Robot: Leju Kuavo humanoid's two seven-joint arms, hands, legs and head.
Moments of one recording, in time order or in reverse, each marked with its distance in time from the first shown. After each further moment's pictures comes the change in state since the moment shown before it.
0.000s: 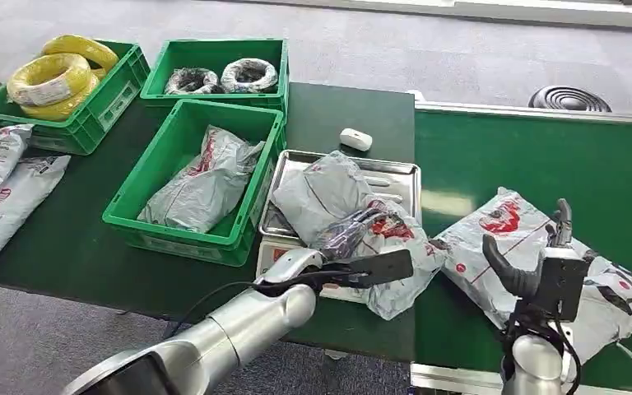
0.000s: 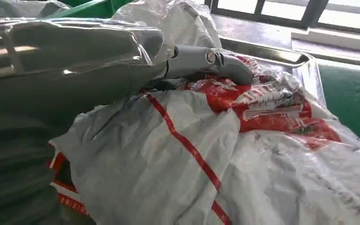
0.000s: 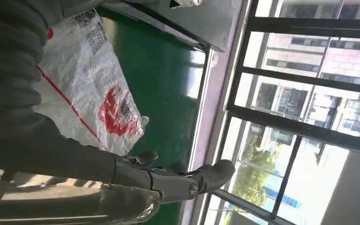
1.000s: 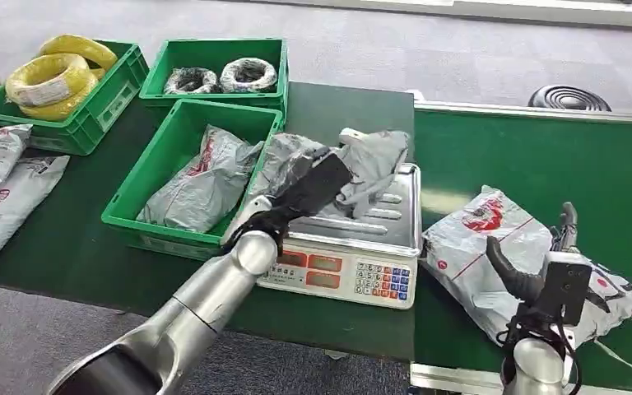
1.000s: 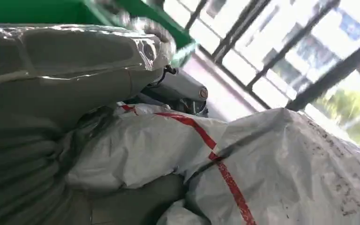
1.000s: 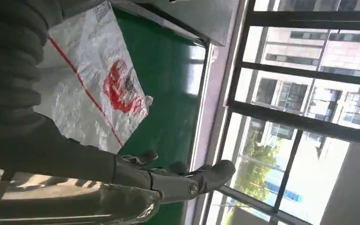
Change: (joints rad) left arm 0.016 0.074 0.390 -0.330 0.012 0.104 -0.134; right arm 0.018 0.005 -0.013 -0.014 -0.017 -0.015 -0.006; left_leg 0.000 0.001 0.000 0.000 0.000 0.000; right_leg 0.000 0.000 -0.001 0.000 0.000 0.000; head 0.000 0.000
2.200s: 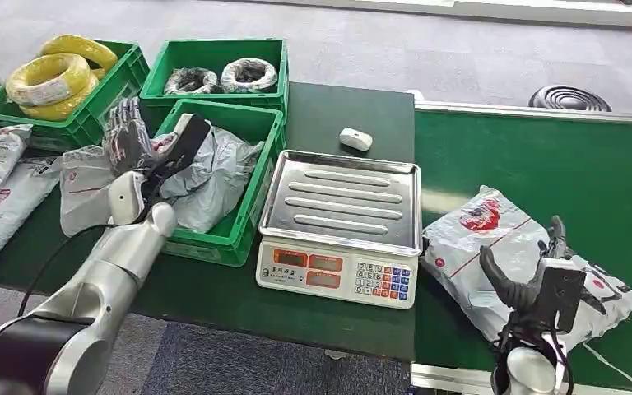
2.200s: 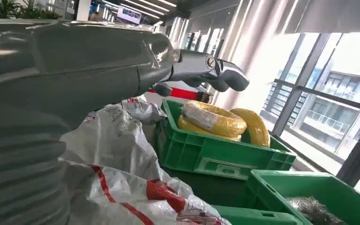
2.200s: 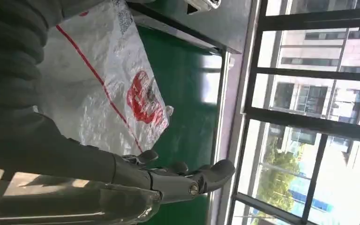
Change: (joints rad) left arm -0.133 0.252 0.383 0.353 -0.603 0.388 0.285; right arm 0.037 0.009 0.037 0.013 -0.056 -0.027 0.043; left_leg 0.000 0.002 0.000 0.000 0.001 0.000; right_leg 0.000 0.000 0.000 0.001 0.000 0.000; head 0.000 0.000
